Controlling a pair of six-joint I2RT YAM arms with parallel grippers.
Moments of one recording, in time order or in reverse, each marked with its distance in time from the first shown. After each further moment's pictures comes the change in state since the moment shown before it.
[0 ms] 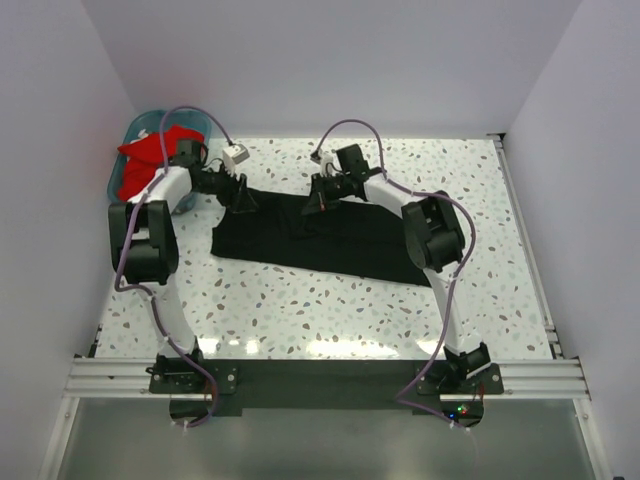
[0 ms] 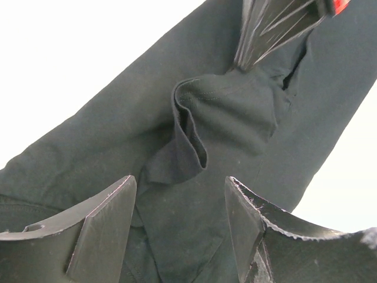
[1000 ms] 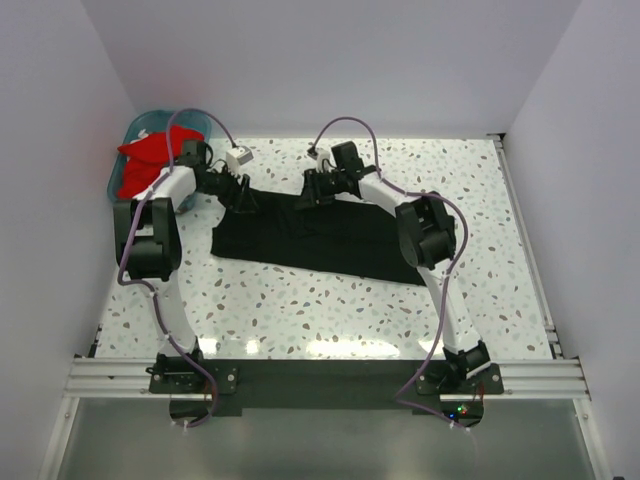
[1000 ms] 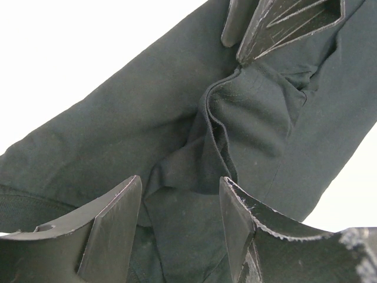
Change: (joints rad) left arm -0.017 0.039 0.019 0.005 -0.088 -0.051; right arm 0.008 0.092 0.135 0.007 0.047 0.028
